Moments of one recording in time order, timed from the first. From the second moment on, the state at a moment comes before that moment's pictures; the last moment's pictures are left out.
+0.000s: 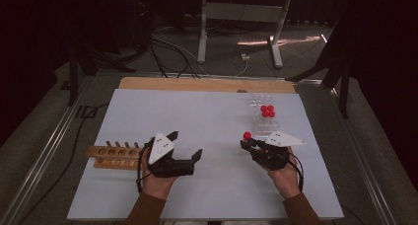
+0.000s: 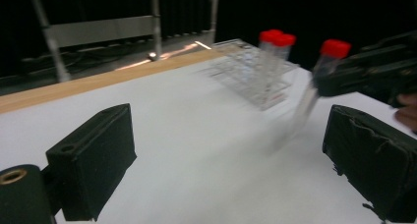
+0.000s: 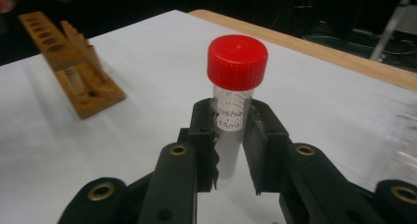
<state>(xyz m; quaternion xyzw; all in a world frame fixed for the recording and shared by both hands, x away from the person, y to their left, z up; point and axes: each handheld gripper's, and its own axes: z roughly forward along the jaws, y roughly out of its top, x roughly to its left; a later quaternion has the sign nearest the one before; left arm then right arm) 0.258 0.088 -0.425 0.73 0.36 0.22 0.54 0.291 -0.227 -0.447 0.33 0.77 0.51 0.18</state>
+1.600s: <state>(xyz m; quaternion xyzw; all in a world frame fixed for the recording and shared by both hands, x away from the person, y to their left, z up) 0.269 0.108 -0.391 0.73 0.35 0.20 0.55 0.299 -0.243 -0.447 0.37 0.75 0.52 0.15</state>
